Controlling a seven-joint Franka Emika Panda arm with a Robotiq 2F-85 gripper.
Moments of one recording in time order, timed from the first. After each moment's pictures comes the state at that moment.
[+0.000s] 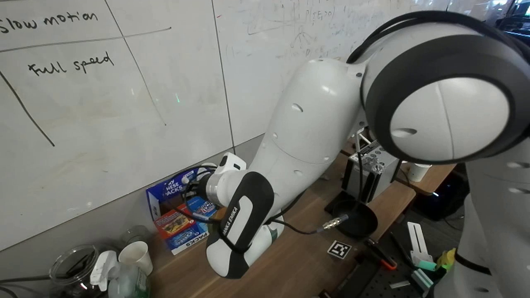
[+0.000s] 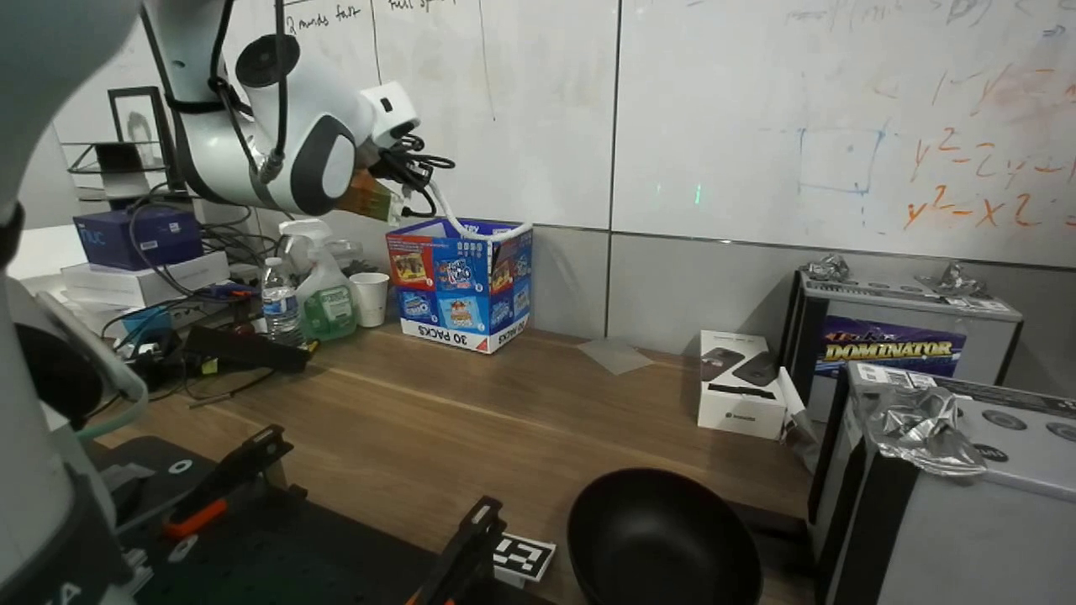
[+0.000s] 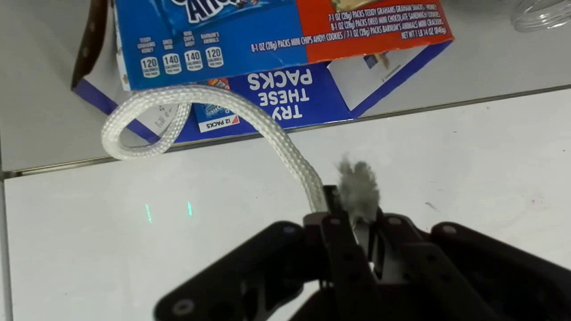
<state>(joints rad) 0.57 0.50 -0.01 -2.31 0.37 3.94 0.09</state>
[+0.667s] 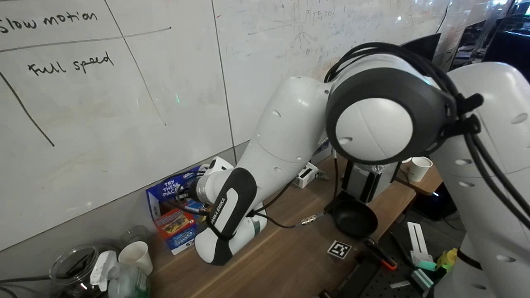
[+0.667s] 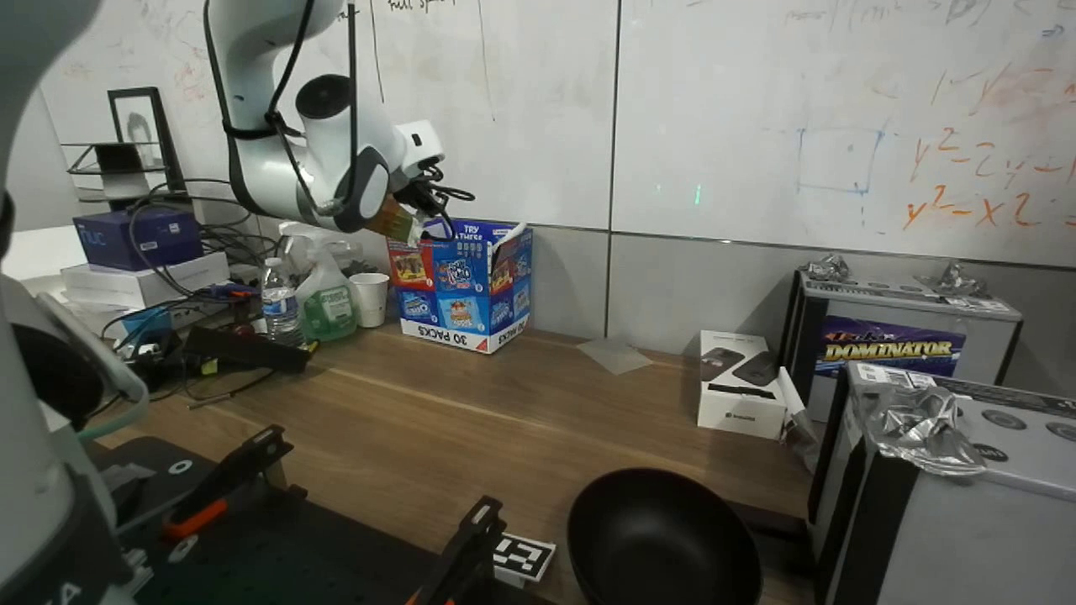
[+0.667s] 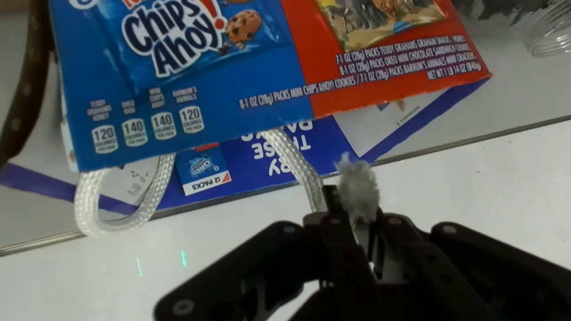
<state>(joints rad) 0.40 0.67 0.12 -2.10 0.29 3.82 0.09</state>
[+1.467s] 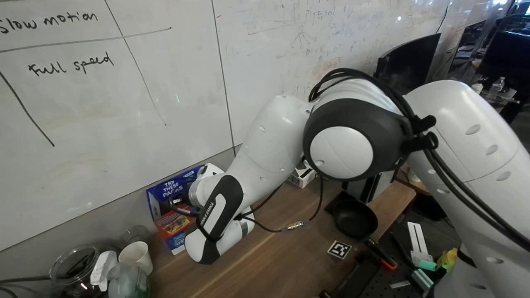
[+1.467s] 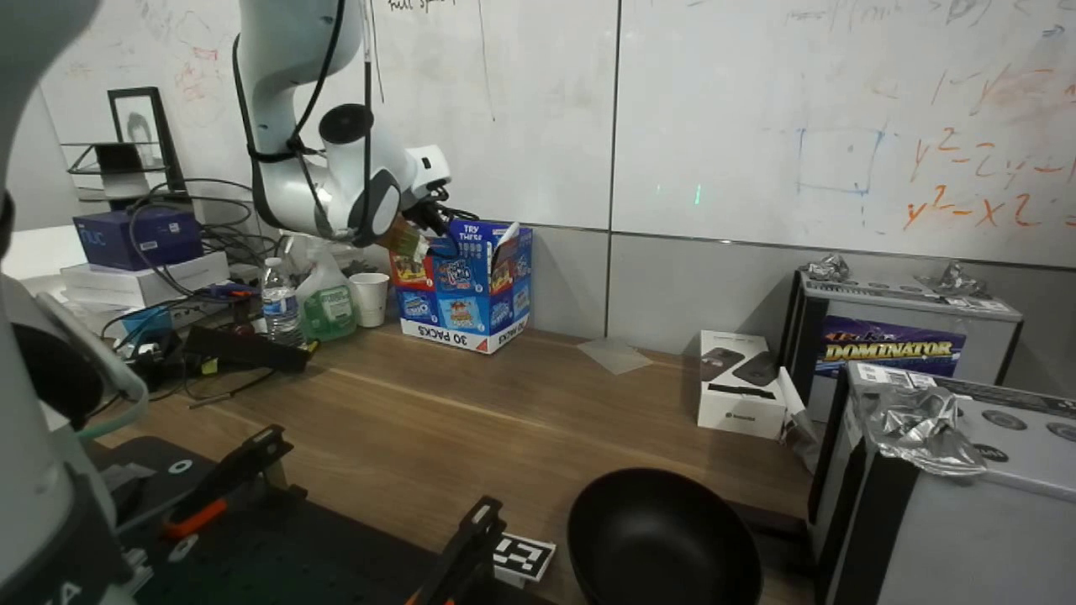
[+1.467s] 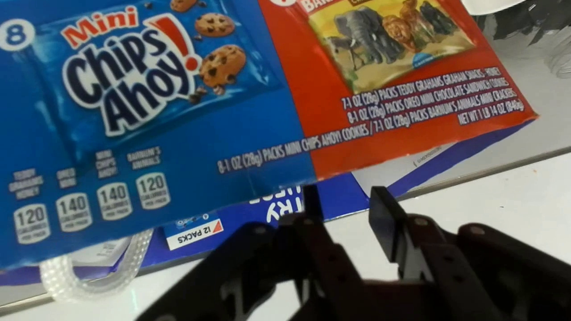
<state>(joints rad) 0.40 0.80 0.12 -1.93 0.29 3.75 0.09</state>
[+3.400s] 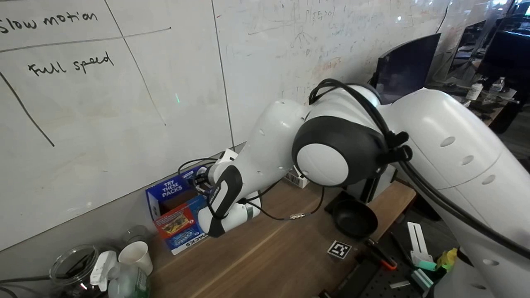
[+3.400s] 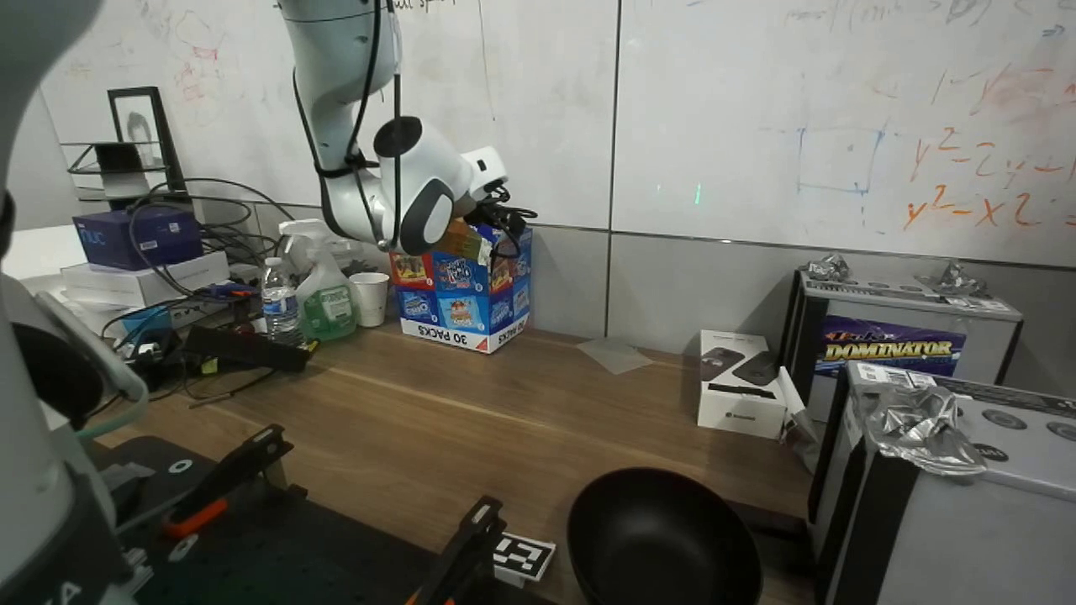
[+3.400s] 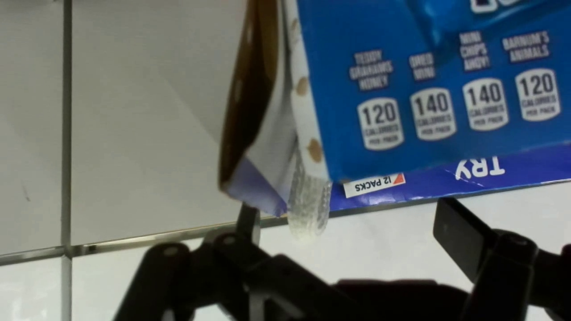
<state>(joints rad) 0.41 0.87 -0.04 -1.84 0.42 3.76 -0.01</state>
